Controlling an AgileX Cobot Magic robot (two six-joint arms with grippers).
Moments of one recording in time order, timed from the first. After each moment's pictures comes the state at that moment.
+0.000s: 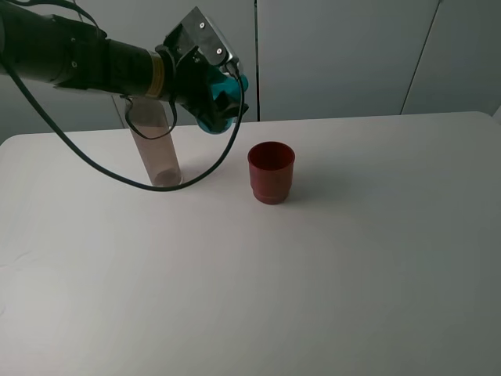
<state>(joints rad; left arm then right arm) -0.43 1.92 -1.25 1.44 -0.35 -0.83 0.01 0.00 -0.50 0.09 1.10 0.00</state>
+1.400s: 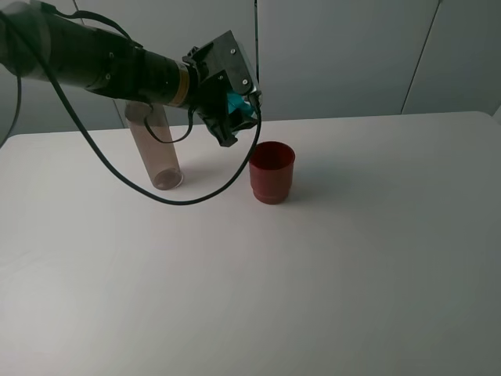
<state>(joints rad) -0.49 2.01 -1.34 1.62 -0.28 -0.83 0.01 0.00 -0.50 0.09 1.10 0.00</state>
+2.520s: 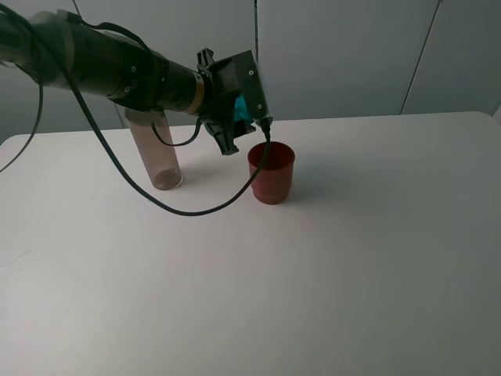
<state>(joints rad) -0.56 2.03 -1.35 1.75 -0.09 -0.83 0.01 0.00 -0.50 0.09 1.10 0.00</state>
